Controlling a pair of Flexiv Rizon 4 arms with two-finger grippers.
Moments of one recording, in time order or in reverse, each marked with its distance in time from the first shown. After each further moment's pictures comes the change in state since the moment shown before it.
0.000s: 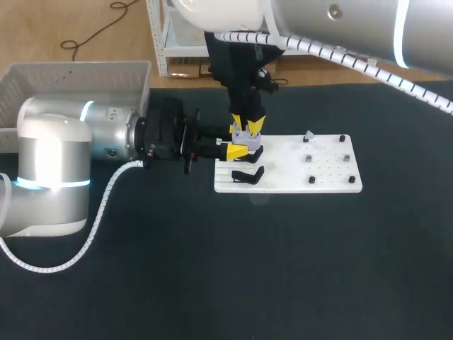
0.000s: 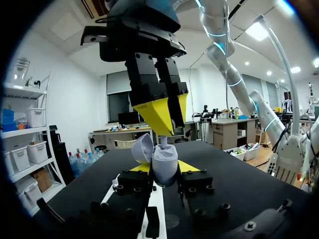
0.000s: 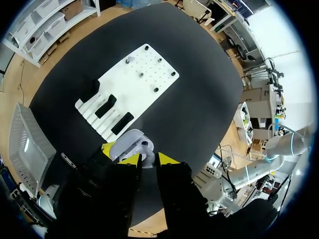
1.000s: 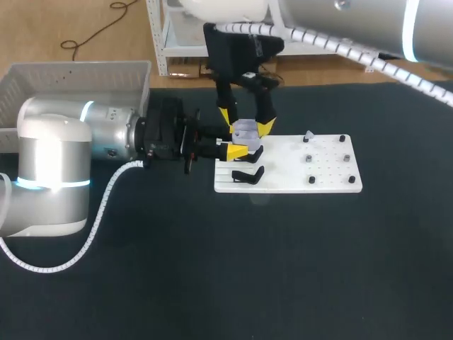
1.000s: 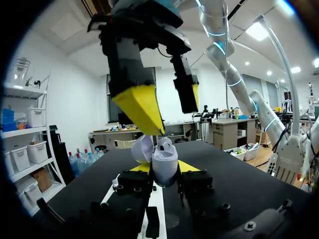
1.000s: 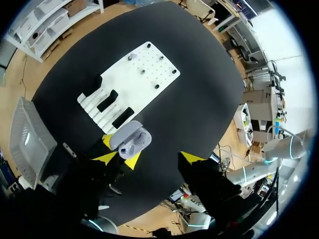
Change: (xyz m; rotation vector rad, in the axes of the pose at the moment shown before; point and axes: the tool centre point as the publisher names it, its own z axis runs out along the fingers) left arm 0.000 0.000 0.000 0.000 0.000 0.000; right arm 0.010 -0.005 -0.013 -0.020 0.023 -0.052
